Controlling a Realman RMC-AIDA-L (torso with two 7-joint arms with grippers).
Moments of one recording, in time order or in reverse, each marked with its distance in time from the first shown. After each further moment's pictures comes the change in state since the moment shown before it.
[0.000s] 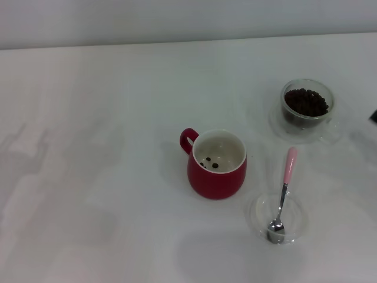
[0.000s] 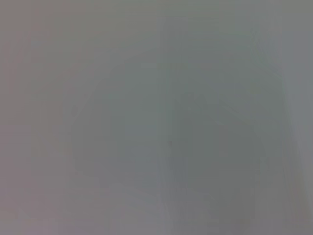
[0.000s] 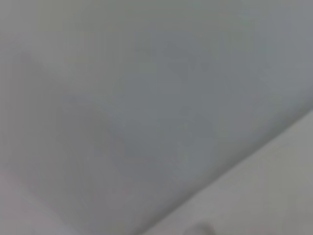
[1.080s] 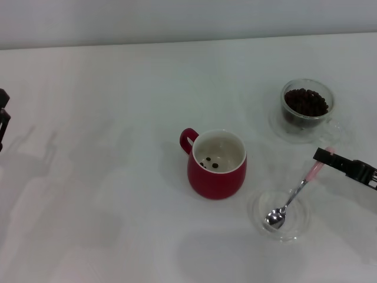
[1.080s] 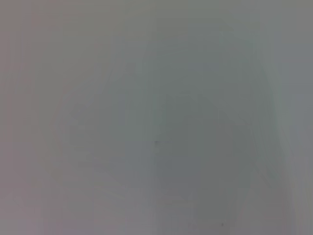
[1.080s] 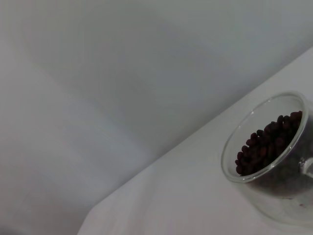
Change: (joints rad) left arm 0.004 -0.001 0.000 -0.037 0.026 -0.009 0.000; right arm 0.009 0.031 -0.243 0.000 -0.007 0.039 0.036
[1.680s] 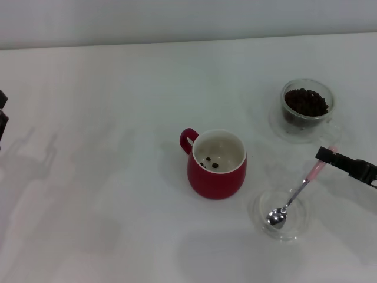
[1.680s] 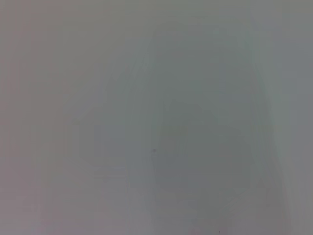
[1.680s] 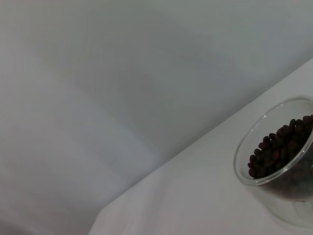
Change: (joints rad) left arm 0.012 0.000 0.003 -0.001 0.000 -0.032 0.000; right arm -0.007 -0.006 -0.003 -0.001 0.009 0.038 -0.003
